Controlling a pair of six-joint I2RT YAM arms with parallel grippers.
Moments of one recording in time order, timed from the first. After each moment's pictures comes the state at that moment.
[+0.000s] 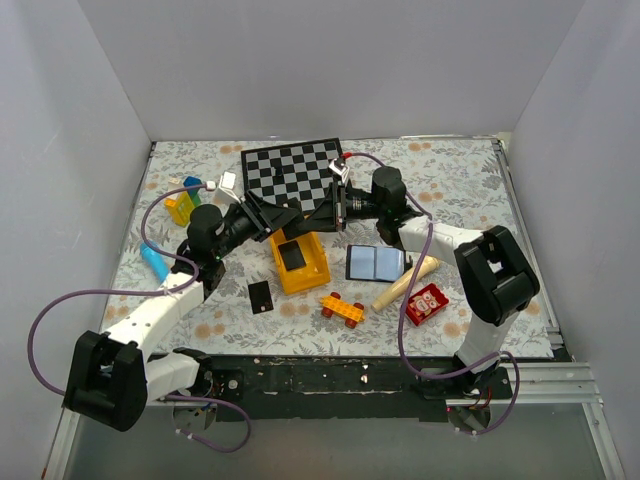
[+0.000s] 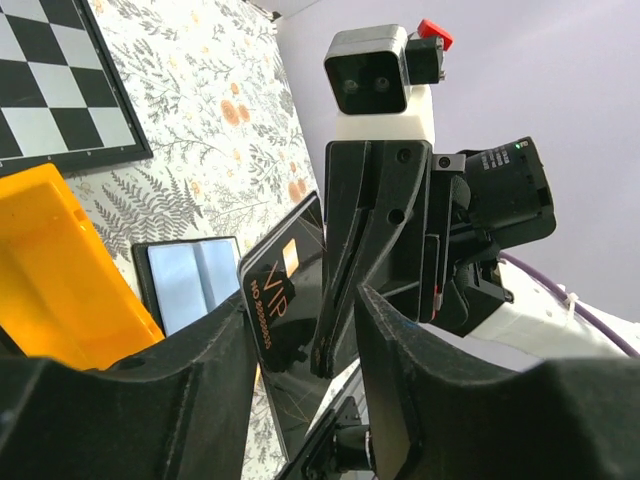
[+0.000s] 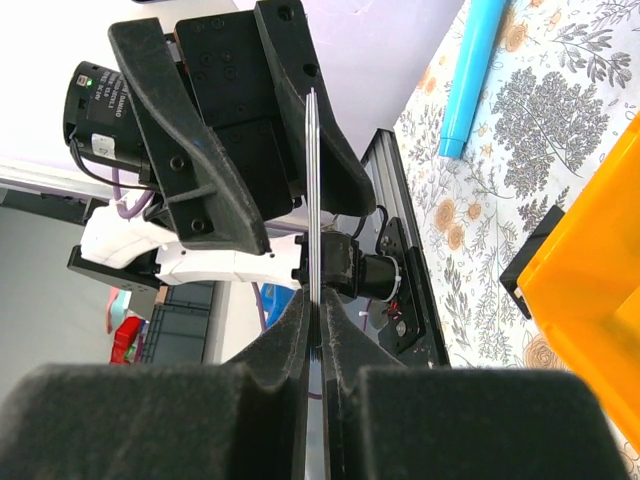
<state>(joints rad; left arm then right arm) -0.34 1.14 0.63 0.43 0.44 -1.01 0.58 1.78 1.08 0.67 -1.03 1.20</state>
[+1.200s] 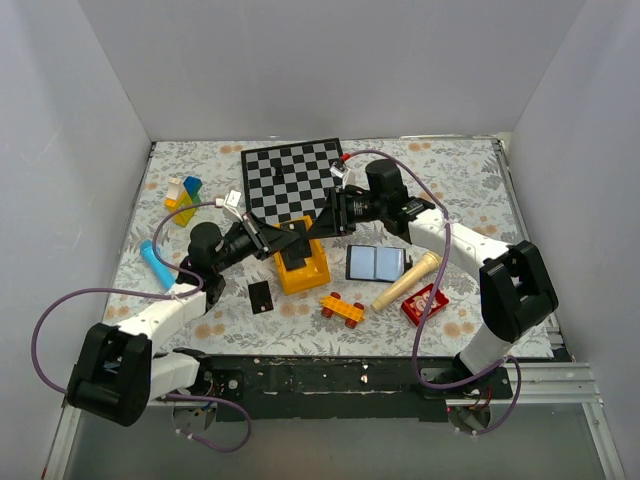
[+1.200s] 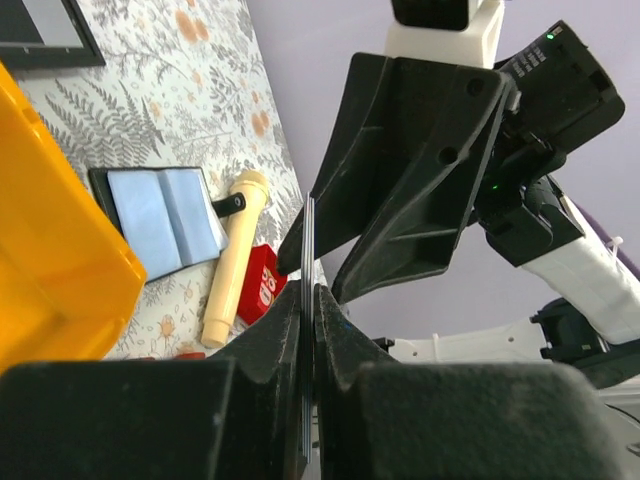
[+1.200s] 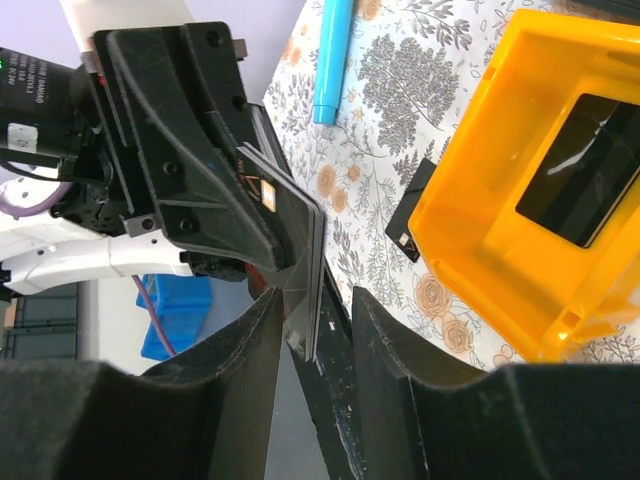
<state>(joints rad) -0.32 1.15 0.48 0.62 0.60 -1.10 0.60 1.65 1.19 -0.01 -0.87 0.69</state>
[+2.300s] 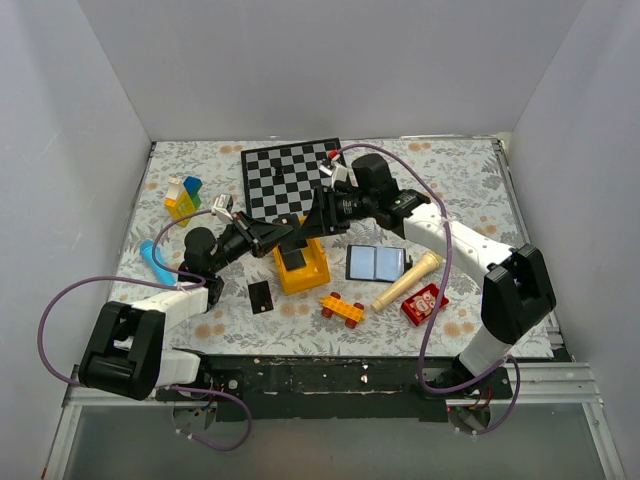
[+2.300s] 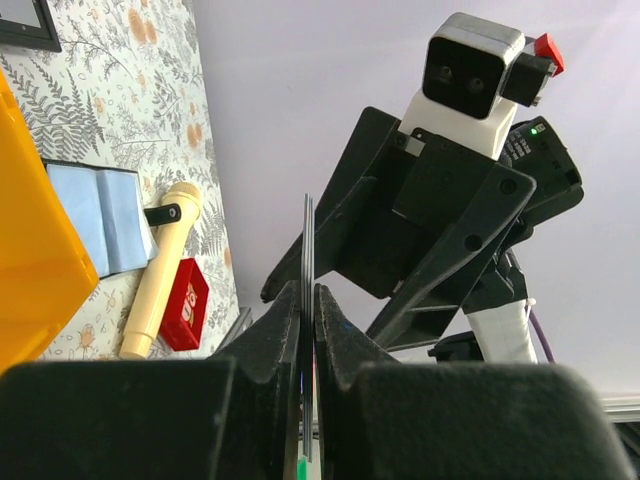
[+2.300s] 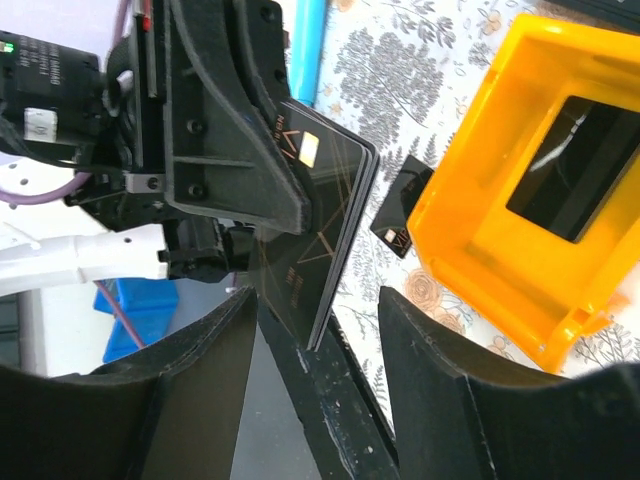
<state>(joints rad) -0.24 1.30 0.40 0.96 0.67 -1.46 0.67 1.64 1.32 -0.22 -0.75 0.59</state>
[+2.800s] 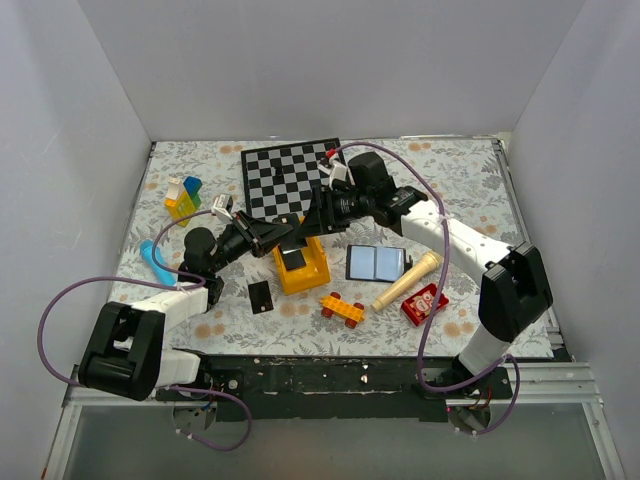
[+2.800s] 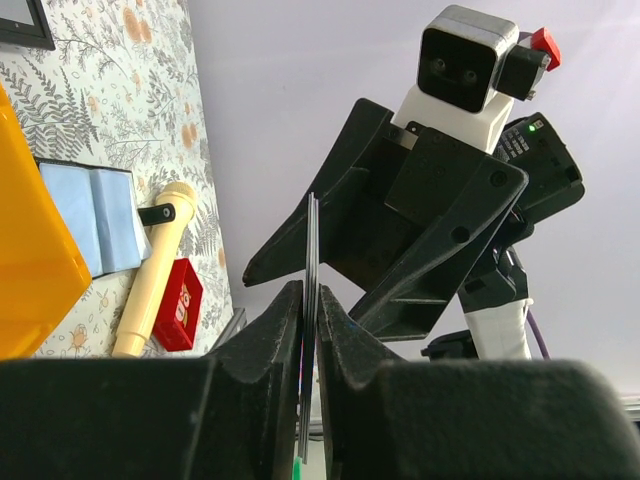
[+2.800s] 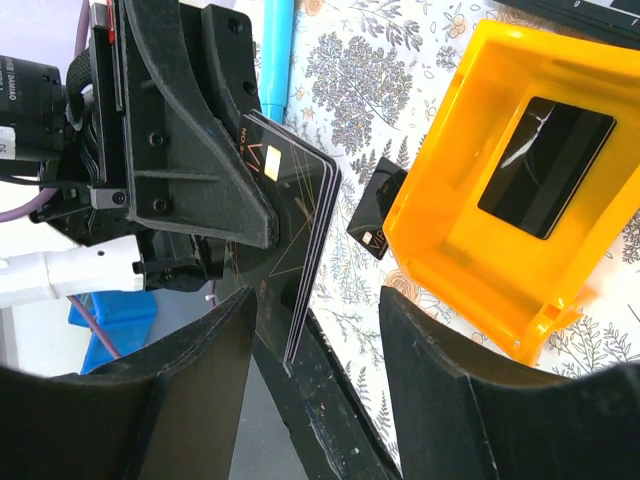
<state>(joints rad) -0.24 1.29 0.40 0.97 0.66 -1.49 0.68 1.66 1.37 -0.31 -0.67 0.54</state>
